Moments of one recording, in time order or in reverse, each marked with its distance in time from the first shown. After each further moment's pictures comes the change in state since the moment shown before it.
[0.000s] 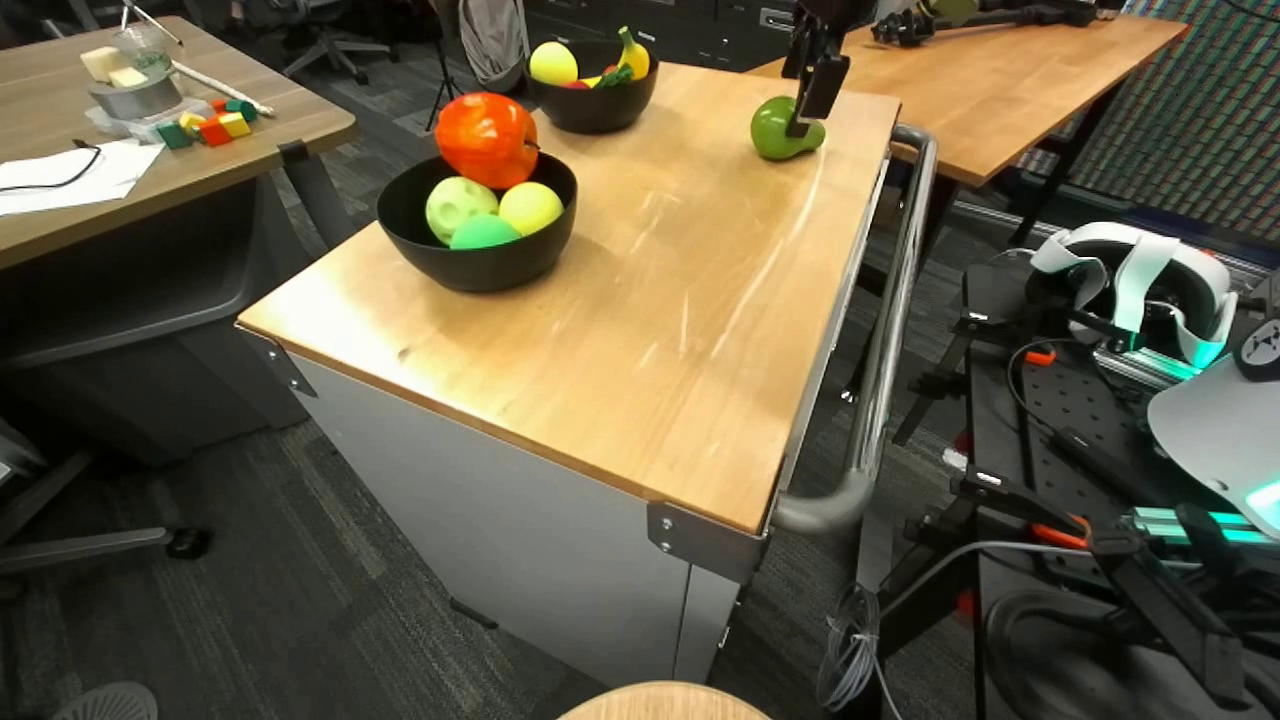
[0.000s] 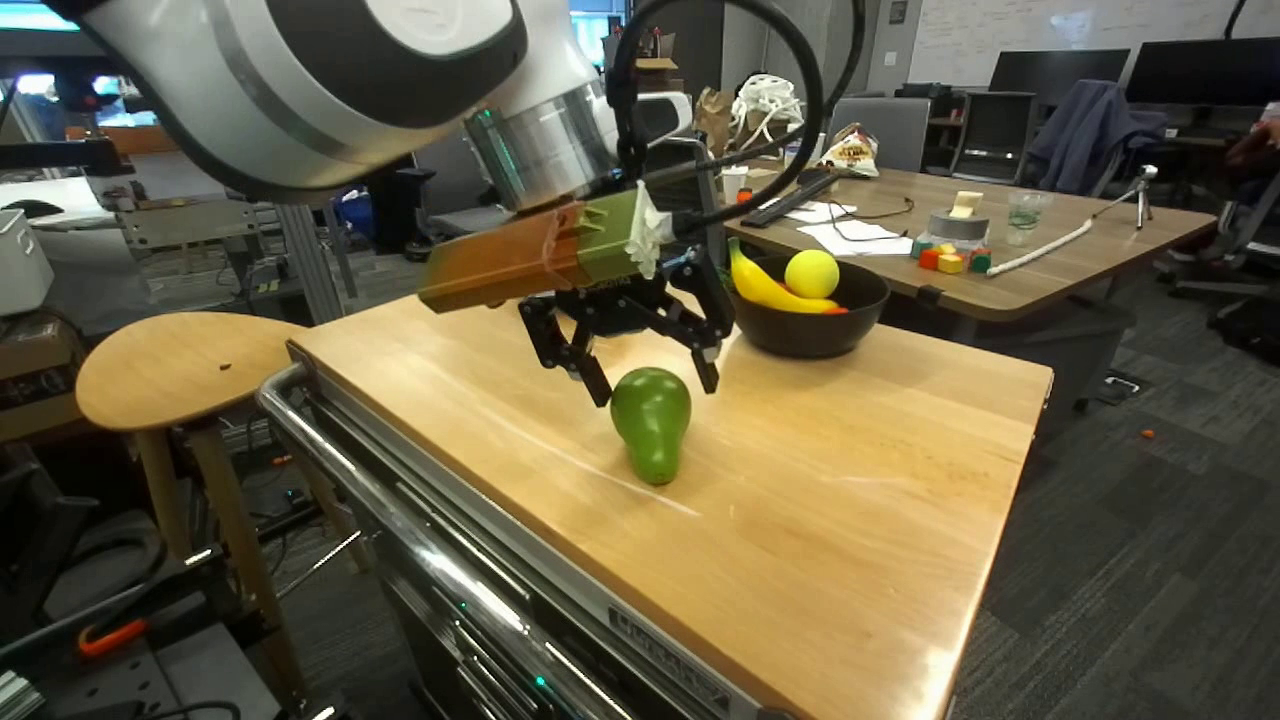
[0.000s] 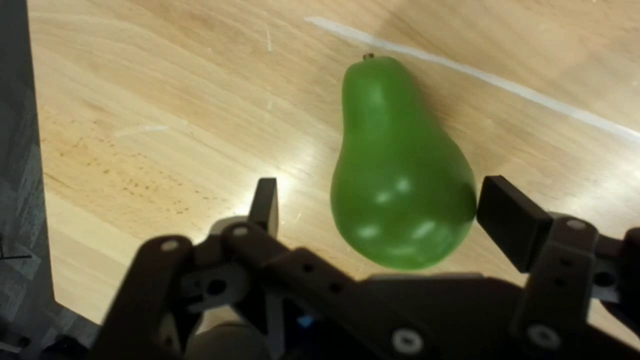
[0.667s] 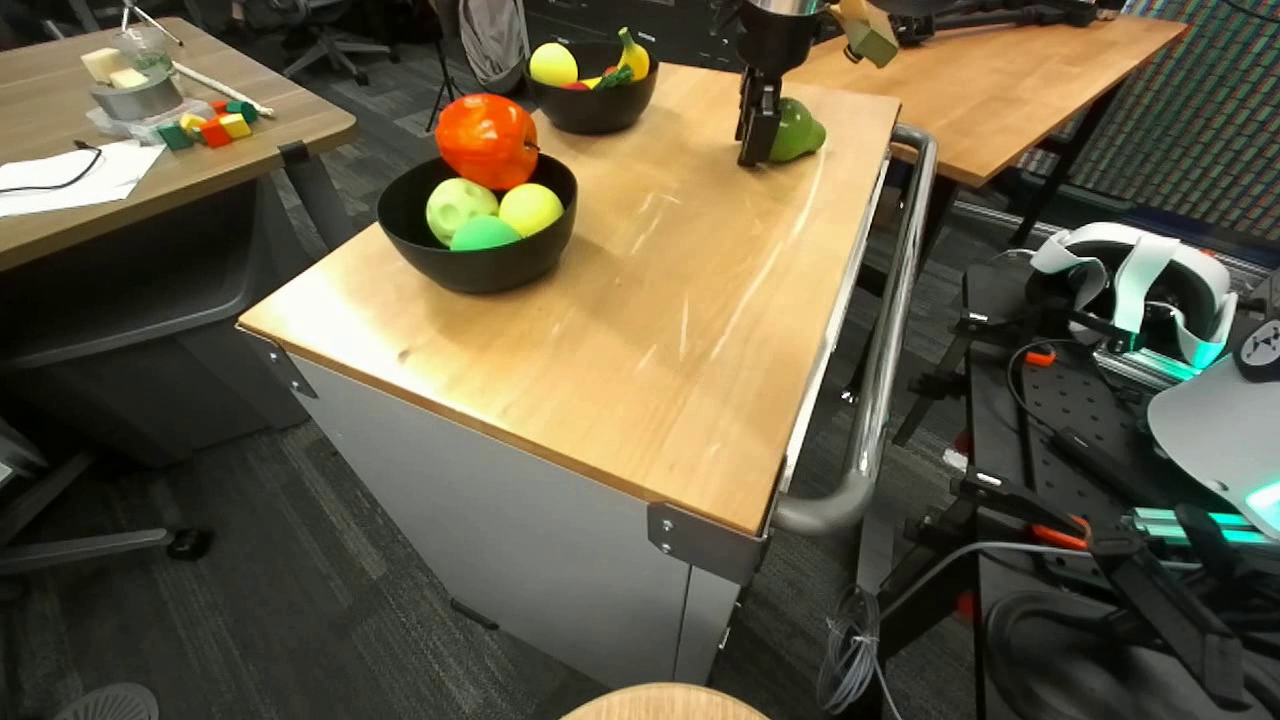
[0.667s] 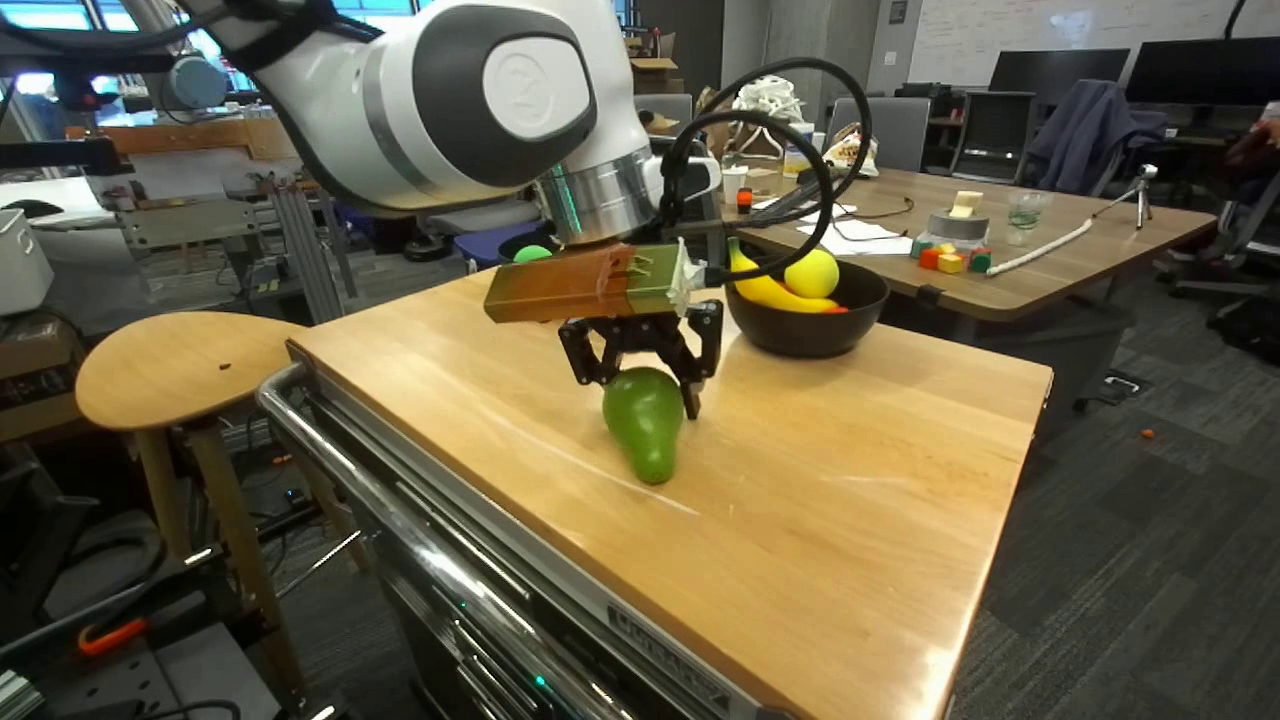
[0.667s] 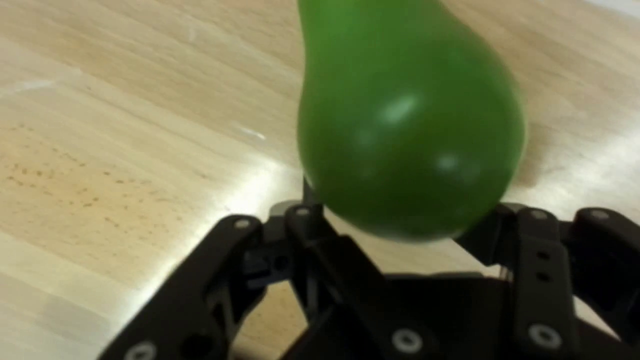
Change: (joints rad) arm 0.046 0.200 0.031 0.156 0.178 -0.037 -0.065
